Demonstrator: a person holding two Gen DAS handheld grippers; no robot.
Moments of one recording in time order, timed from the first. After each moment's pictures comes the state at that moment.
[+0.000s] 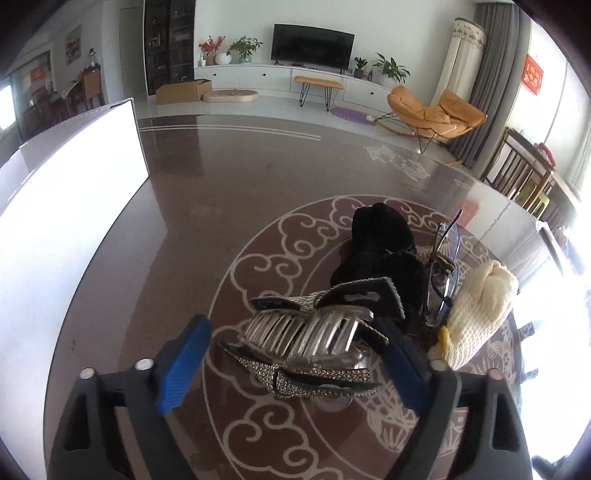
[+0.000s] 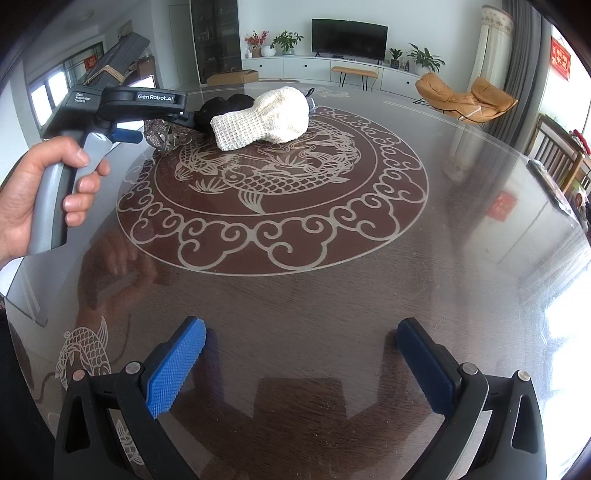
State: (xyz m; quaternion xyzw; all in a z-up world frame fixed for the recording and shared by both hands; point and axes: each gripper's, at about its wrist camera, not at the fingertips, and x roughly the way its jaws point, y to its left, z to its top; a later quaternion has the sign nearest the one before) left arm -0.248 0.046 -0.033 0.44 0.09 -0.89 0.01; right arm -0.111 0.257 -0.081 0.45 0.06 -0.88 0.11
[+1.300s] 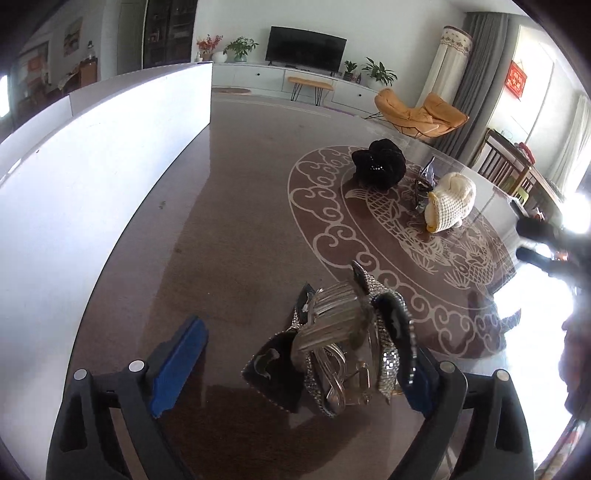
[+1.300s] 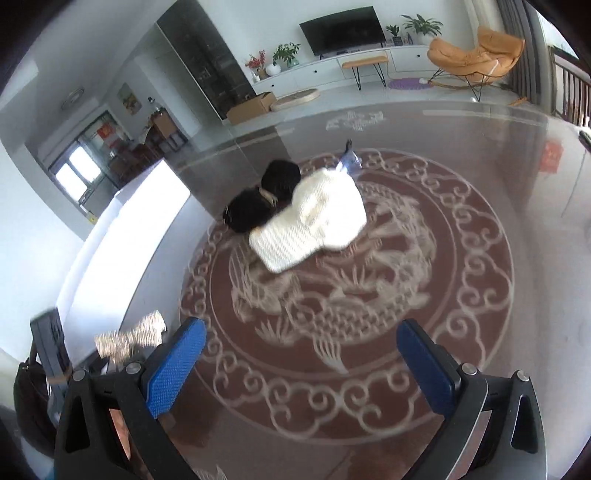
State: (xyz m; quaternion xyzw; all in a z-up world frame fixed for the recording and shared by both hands) left arm -0.106 0.001 -0.058 0.44 0.07 -0.90 -0.01; right arm -0.230 0.236 -0.029 0.45 -0.12 -0.87 0.18
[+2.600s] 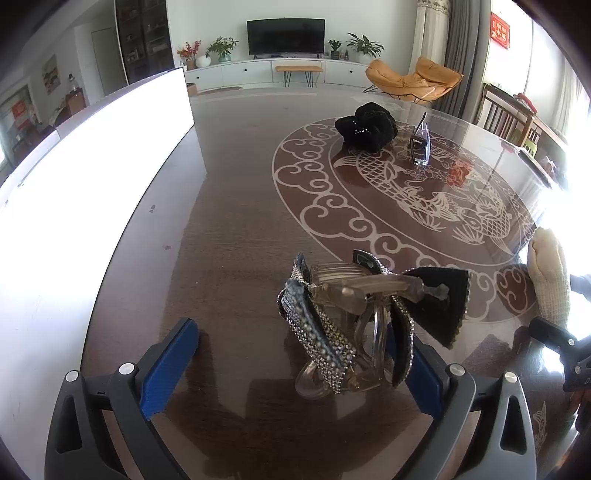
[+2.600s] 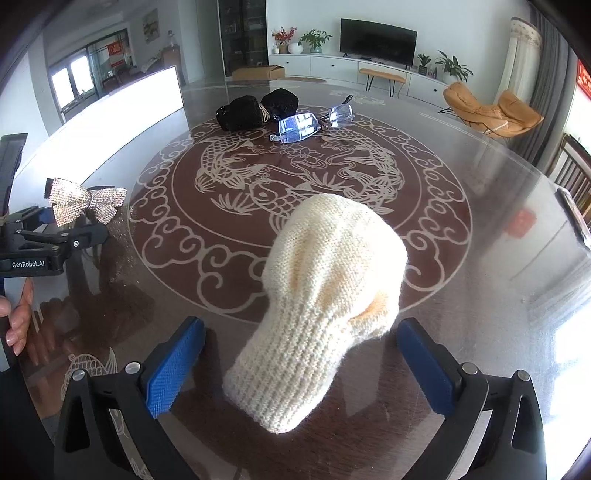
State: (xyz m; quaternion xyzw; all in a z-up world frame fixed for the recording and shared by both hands) left arm -0.105 0.022 -0.066 0.46 0.00 -0.89 0.00; right arm -0.143 0.231 -0.083 0.45 0.08 -0.87 0.16
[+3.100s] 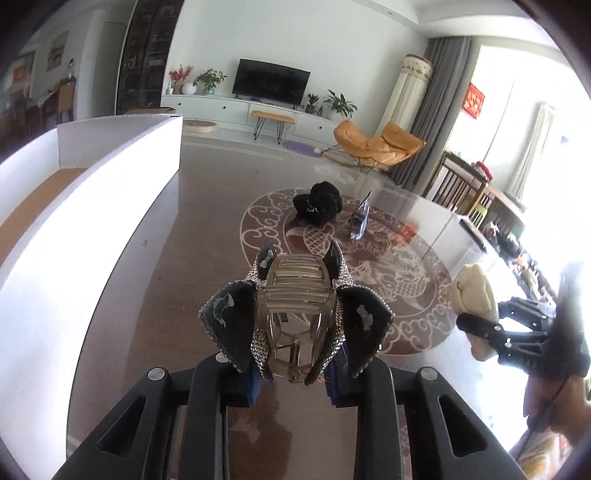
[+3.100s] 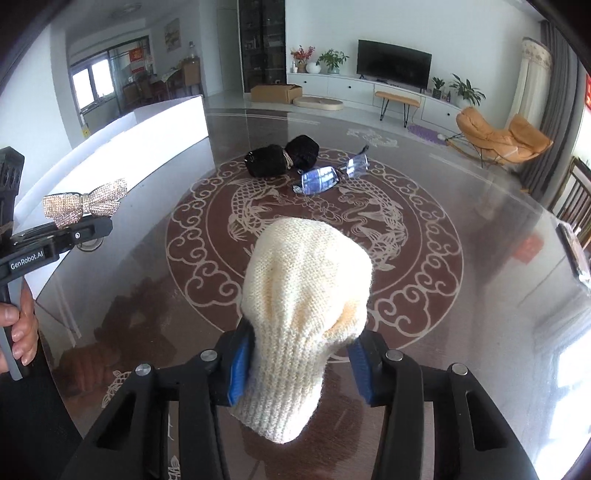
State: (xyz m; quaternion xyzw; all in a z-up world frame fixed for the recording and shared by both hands) left arm -0.055 -0.005 -0.006 0.35 0.13 -0.92 -0.08; right arm -0.134 0.217 -0.025 0.41 0.10 -0.89 0.19
